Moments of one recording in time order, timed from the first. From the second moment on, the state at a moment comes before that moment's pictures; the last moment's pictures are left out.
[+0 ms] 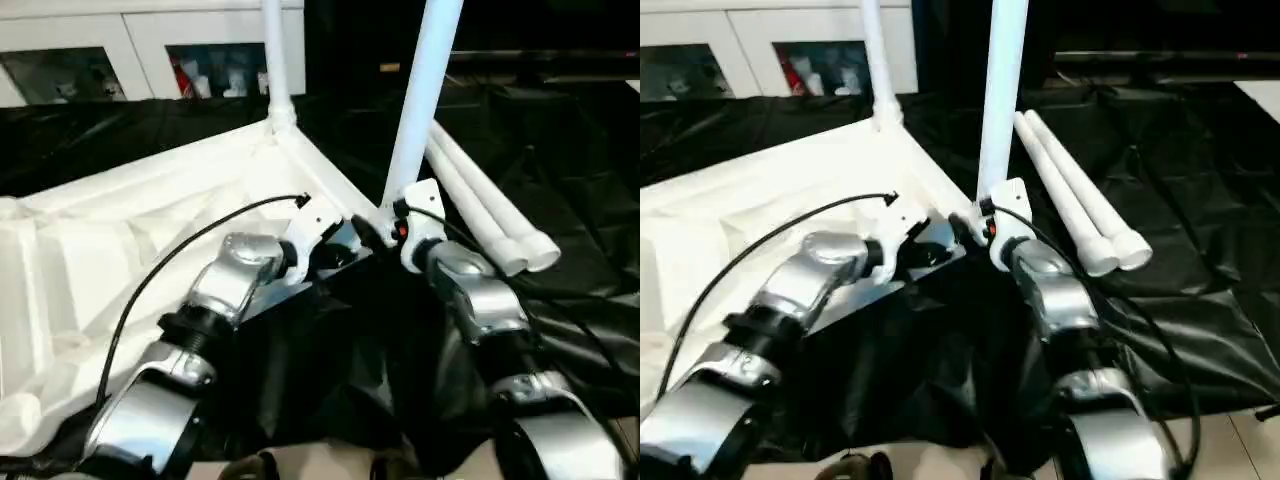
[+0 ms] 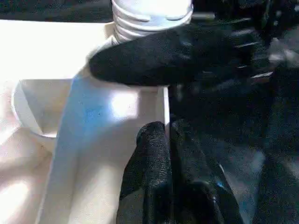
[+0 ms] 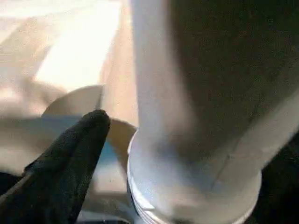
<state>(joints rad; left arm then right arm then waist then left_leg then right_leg) -0.72 0.19 -0.24 0.60 0.00 0.32 -0.89 -0.61 -0.17 0.07 0.55 0.06 0.26 0.48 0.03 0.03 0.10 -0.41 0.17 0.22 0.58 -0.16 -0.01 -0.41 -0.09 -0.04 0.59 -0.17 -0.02</state>
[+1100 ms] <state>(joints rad) -0.63 0.33 -0.27 0.47 -0.05 0.31 -1.14 -0.48 -0.30 0.13 0.32 0.13 0.35 0.78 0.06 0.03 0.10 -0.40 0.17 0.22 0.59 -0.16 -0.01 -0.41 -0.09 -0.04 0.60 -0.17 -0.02</state>
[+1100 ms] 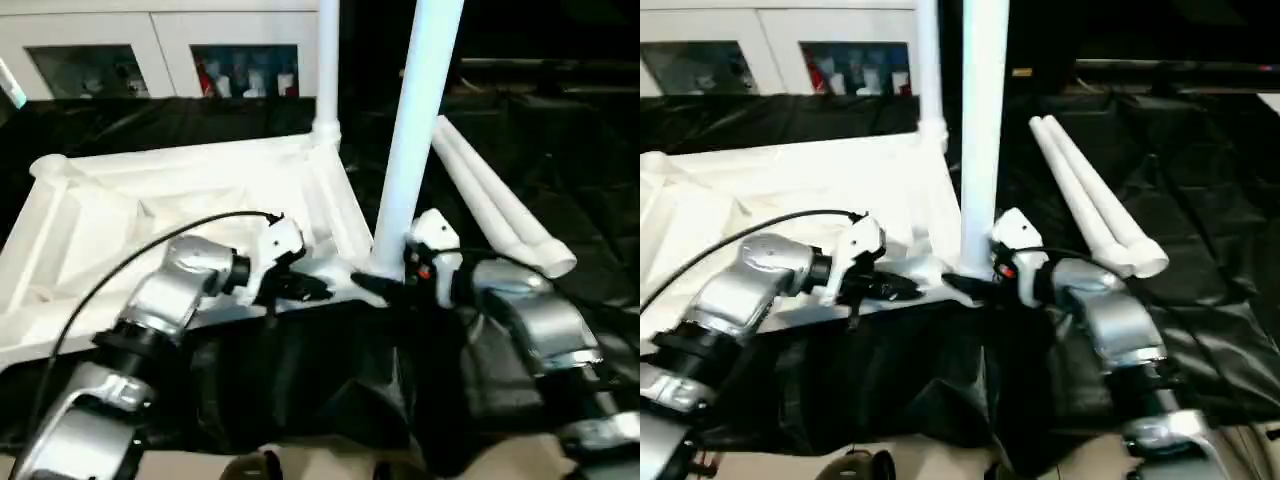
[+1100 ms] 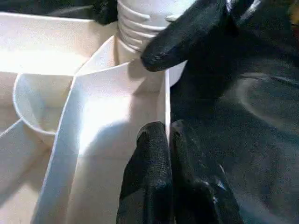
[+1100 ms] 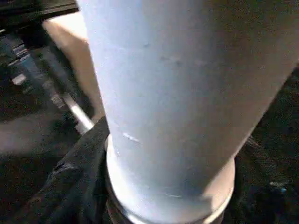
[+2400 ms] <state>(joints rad) -0.63 0.33 -0.28 0.48 -0.05 0.30 -1.18 -0.51 -0.41 0.18 0.35 0.12 0.34 0.98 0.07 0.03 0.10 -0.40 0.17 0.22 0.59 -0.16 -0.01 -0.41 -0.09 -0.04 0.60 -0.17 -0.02</state>
